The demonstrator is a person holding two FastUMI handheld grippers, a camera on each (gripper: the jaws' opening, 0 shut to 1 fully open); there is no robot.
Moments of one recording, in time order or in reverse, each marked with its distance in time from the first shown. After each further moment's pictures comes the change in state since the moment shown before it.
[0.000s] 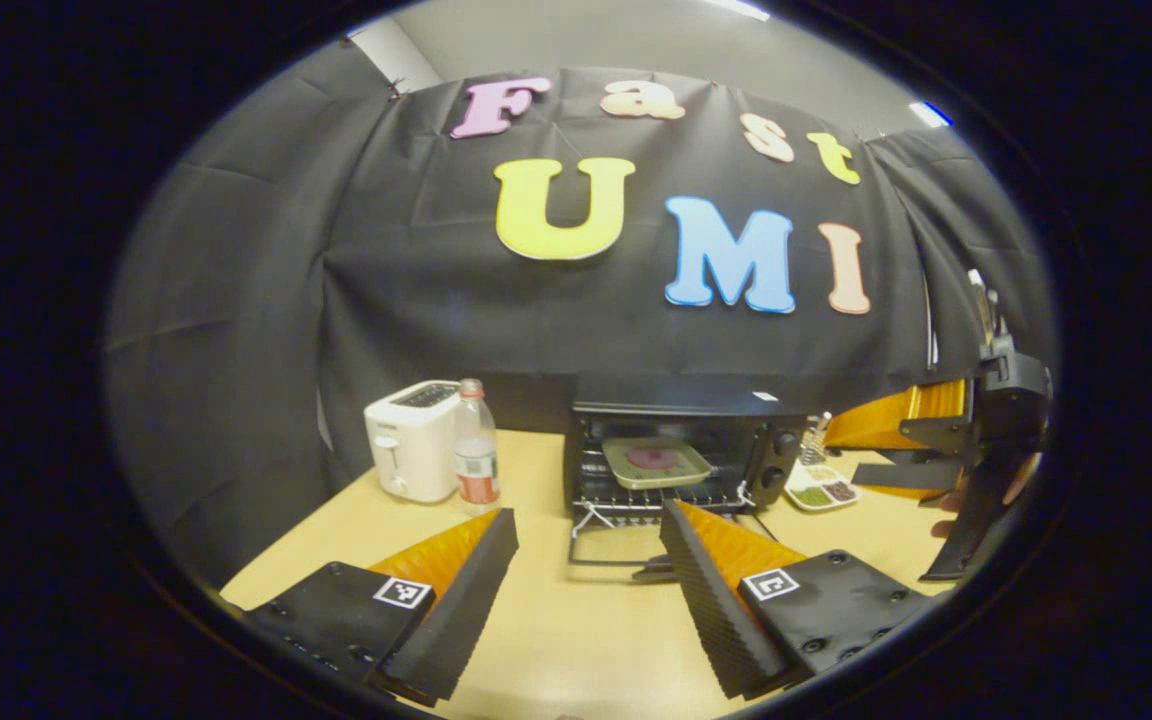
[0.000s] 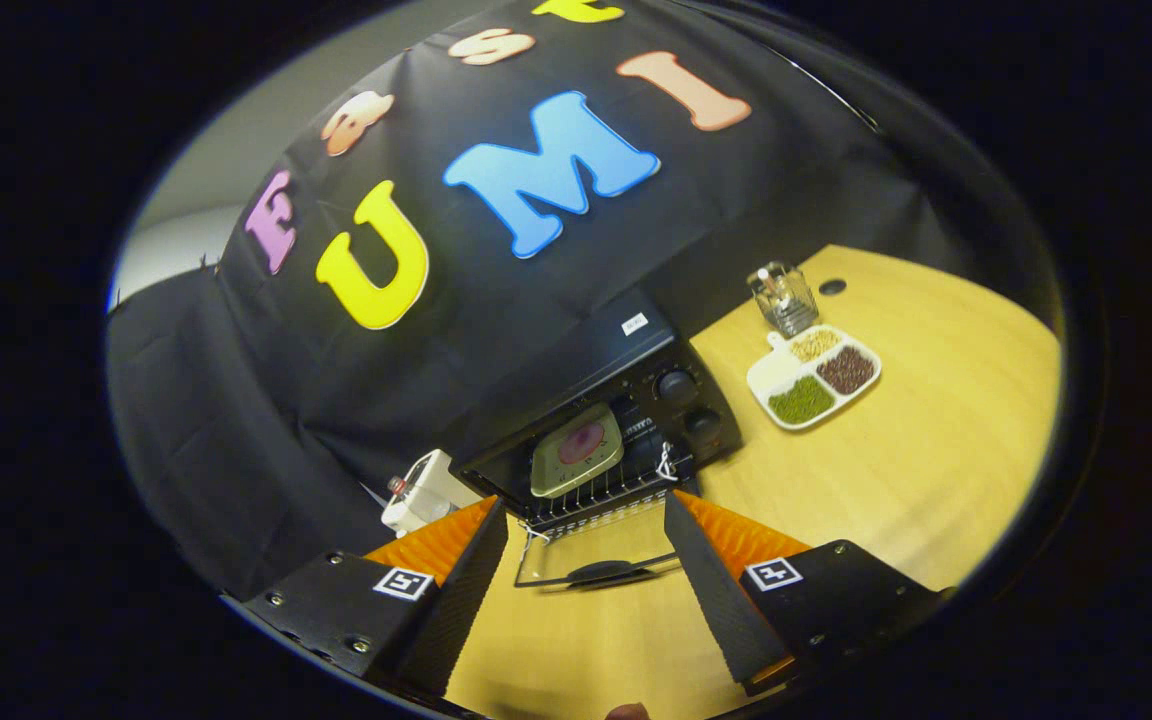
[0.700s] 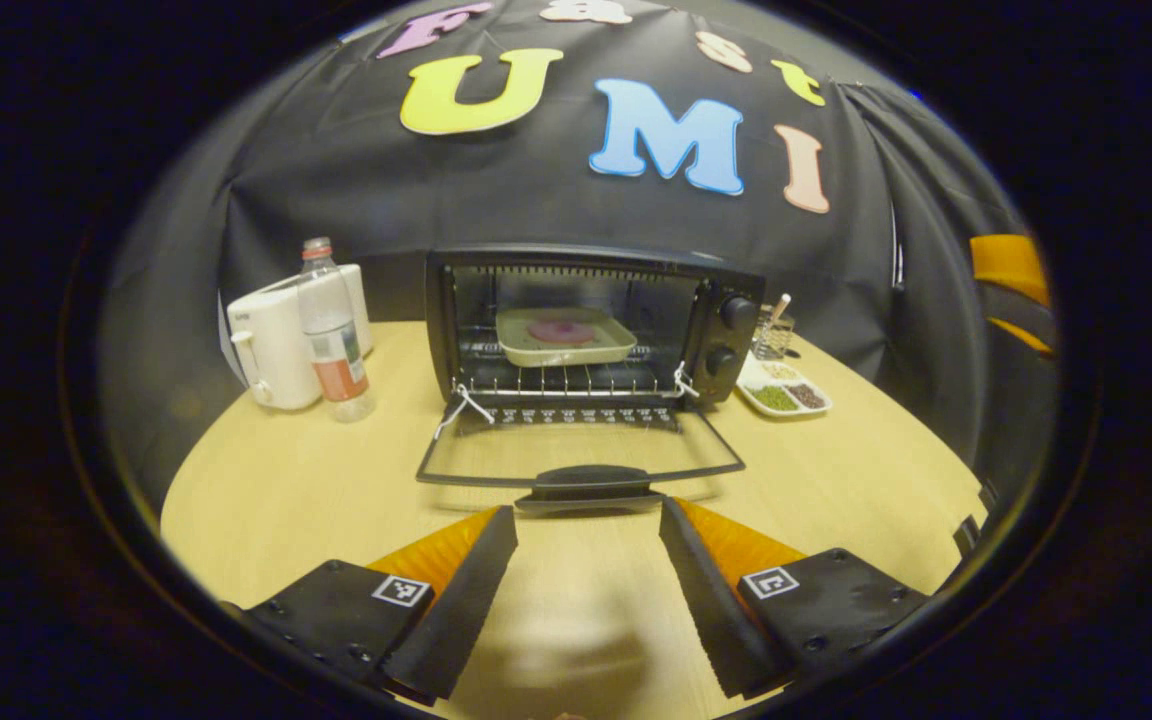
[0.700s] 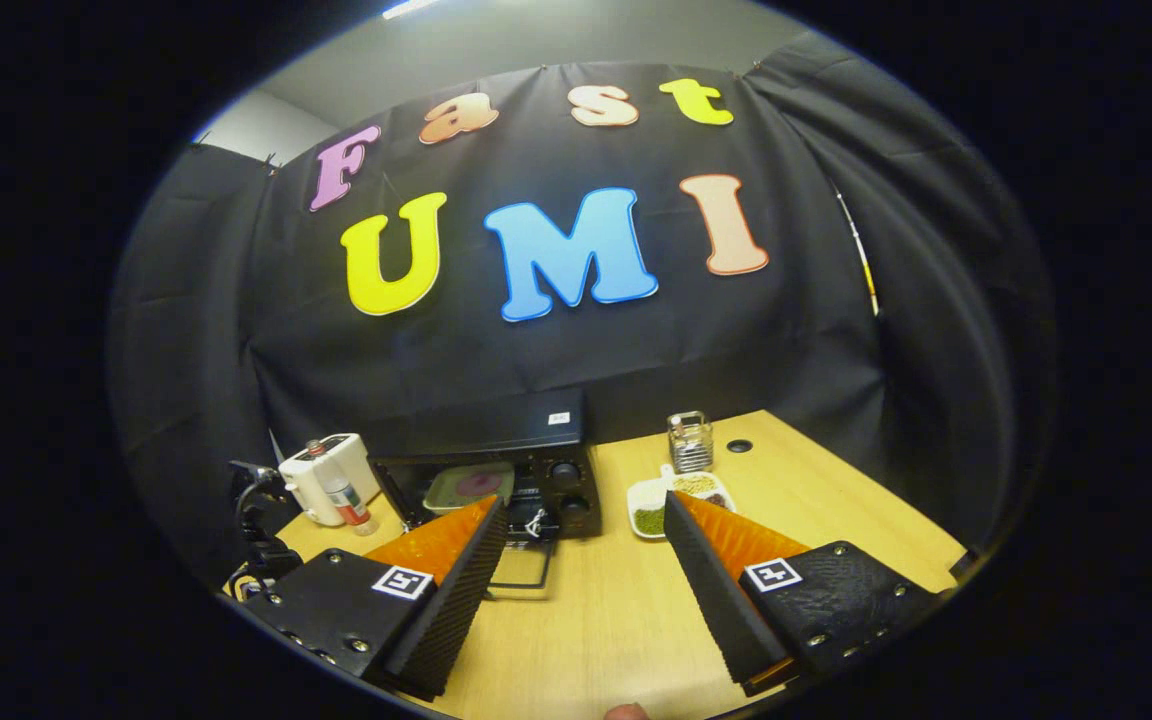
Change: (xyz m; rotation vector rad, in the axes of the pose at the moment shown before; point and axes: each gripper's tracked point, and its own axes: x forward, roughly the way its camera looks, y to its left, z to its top) left arm 0.088 -0.079 -0.129 0.022 0.306 -0.143; right arm -0.077 -0.056 0.056 -0.370 -0.231 -0.215
